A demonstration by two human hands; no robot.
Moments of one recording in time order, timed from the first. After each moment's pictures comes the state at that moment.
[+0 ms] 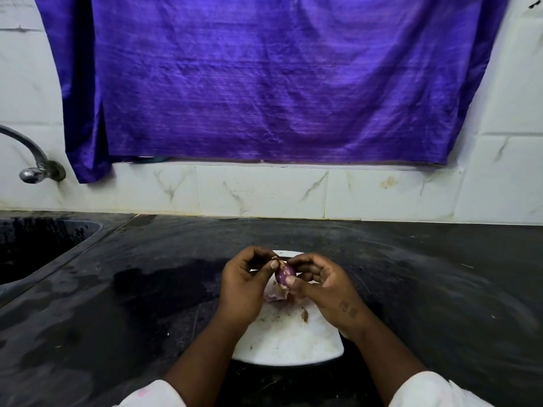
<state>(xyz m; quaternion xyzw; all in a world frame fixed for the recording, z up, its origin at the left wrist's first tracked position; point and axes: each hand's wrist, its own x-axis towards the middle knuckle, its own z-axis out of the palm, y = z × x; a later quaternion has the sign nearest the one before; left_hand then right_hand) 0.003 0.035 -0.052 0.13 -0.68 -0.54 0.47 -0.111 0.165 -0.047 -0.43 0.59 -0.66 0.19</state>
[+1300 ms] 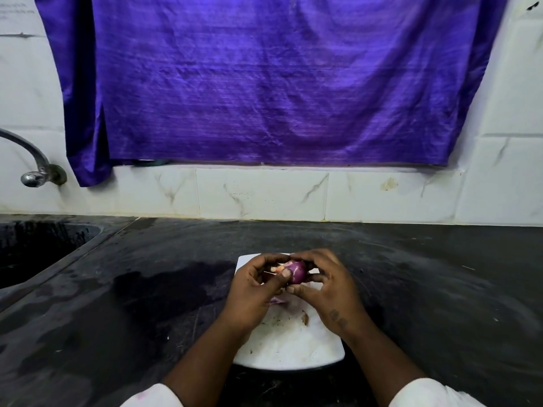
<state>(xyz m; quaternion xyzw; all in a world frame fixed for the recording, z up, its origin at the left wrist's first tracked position) 0.006 0.042 -0.053 0.12 -0.65 -0.66 0.34 -0.116 0.162 -0.052 -0.49 0.63 -0.60 0.01</state>
